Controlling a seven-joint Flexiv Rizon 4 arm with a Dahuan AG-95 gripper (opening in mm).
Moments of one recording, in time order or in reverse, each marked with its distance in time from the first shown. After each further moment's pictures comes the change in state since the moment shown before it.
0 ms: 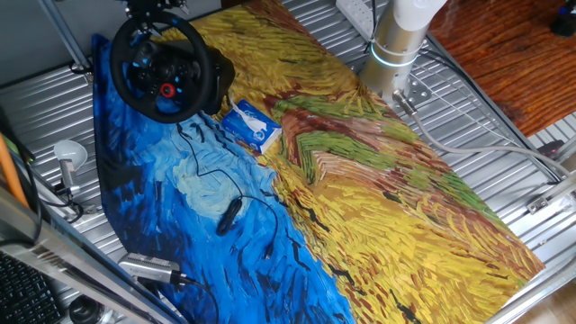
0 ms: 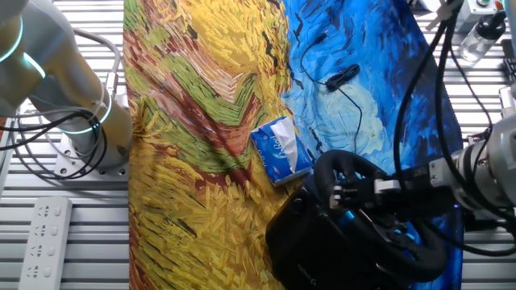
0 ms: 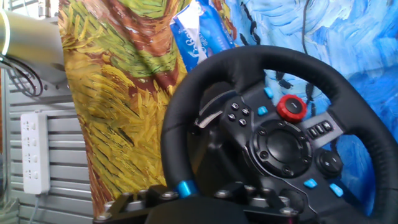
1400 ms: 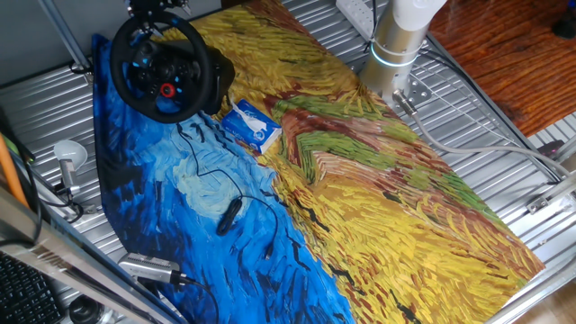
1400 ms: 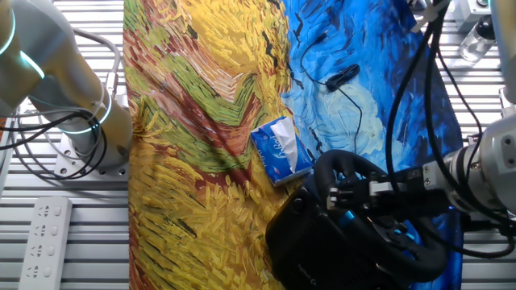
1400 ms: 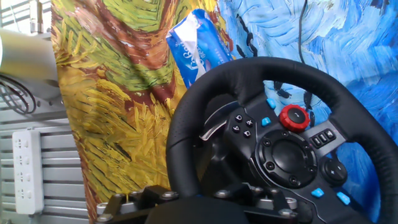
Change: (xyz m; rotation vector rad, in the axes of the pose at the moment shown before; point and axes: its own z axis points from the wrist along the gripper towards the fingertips) arm 0.001 0.005 0.004 0.003 -0.008 -0.039
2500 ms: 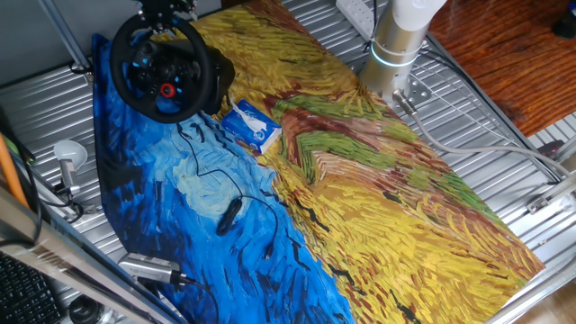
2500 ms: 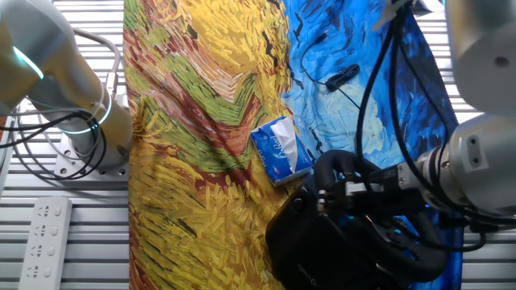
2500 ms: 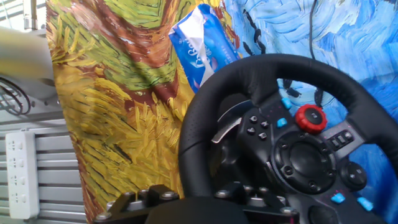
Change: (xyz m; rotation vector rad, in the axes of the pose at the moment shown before) arm -0.003 0.009 0.018 0.037 0.003 -0.006
